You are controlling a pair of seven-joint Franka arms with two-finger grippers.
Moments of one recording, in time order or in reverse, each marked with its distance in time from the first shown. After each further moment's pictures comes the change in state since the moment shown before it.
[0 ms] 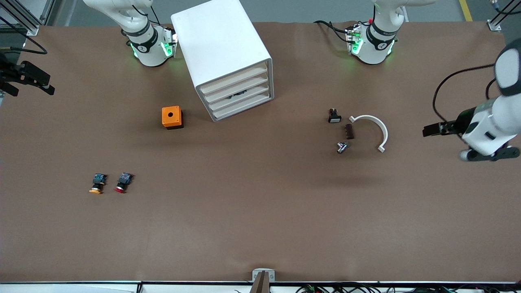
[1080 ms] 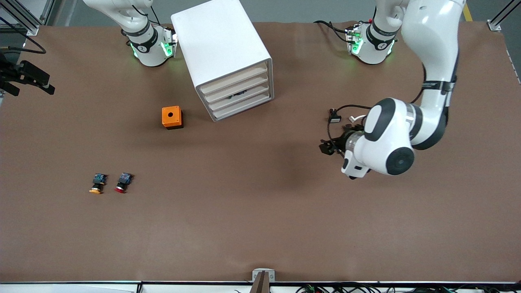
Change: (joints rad) left arm -0.338 0.305 -0.015 0.111 -0.376 -0.040 -0.791; right arm -0.001 0.000 -0.008 0.000 0.020 -0.006 0.002
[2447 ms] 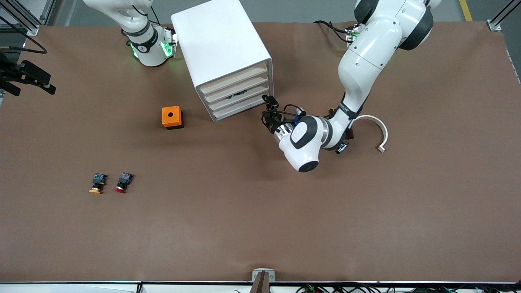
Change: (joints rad) left arm -0.098 0.376 -0.215 0.083 -0.436 -0.022 -1.289; right arm 0.000 0.000 0.004 0.000 0.001 -0.004 0.000
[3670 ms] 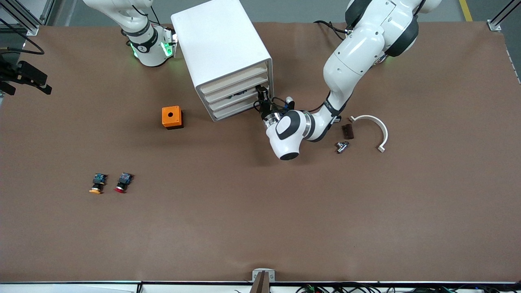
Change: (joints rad) left arm -0.050 0.066 -0.052 -0.026 -0.023 -0.040 -0.071; right arm 0.000 0.000 -0.005 0.000 -0.033 0.001 0.000
